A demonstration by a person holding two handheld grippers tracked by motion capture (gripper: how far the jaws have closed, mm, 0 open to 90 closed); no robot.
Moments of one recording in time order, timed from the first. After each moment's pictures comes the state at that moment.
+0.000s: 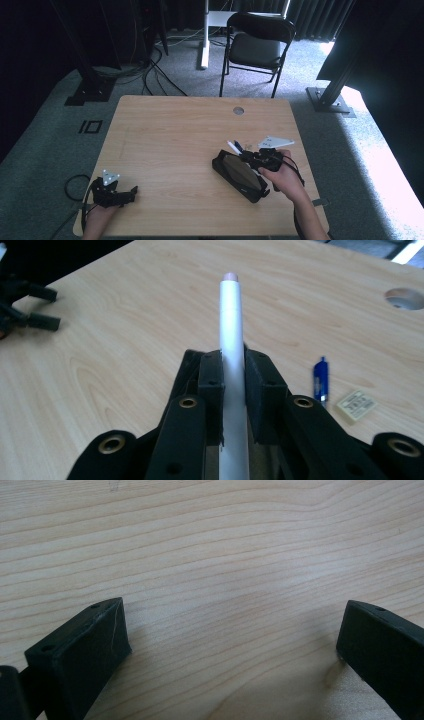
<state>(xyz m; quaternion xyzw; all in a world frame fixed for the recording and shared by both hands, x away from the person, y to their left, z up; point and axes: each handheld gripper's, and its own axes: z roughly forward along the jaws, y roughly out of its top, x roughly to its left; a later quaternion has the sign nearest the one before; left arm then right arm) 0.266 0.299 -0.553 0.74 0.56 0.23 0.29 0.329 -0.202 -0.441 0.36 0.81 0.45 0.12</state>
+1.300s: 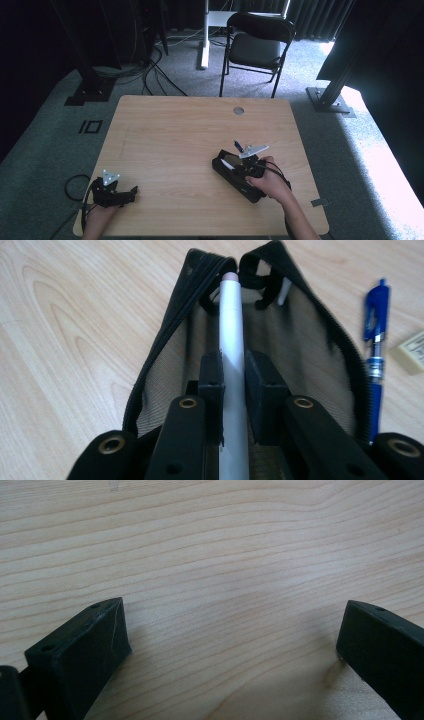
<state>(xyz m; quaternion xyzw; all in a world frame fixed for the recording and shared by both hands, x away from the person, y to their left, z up) 0.266 0.299 -0.553 0.74 0.56 0.23 0.29 0.336 -0.171 -0.486 0.35 0.87 0.33 0.09</state>
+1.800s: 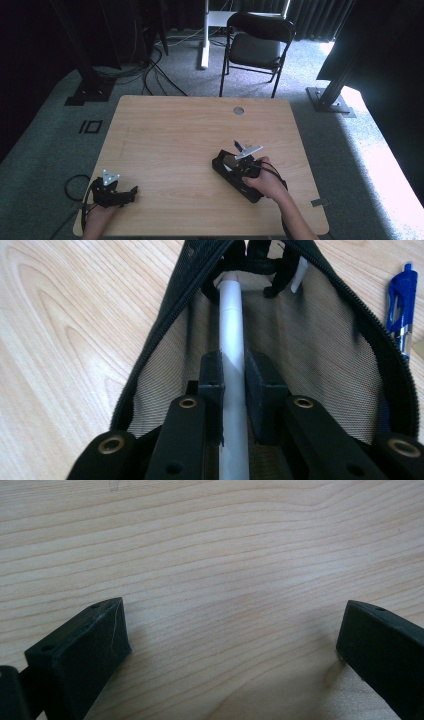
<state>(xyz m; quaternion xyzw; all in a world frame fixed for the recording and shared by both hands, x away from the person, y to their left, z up) 0.266 0.299 -0.553 0.74 0.56 0.23 0.29 0.341 -0.162 -0.496 0.35 0.88 0.30 0.08</state>
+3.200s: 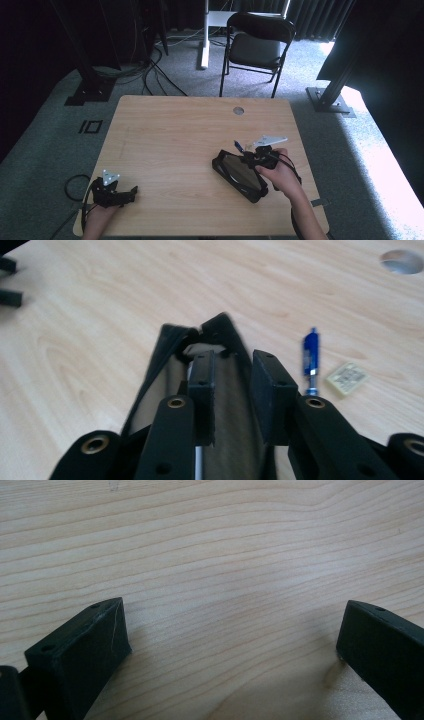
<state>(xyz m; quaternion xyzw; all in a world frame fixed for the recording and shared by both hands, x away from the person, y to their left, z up) 0.266 0.299 -0.553 0.74 0.56 0.23 0.29 0.342 -0.199 -0.449 0.39 0.82 0.40 0.12</state>
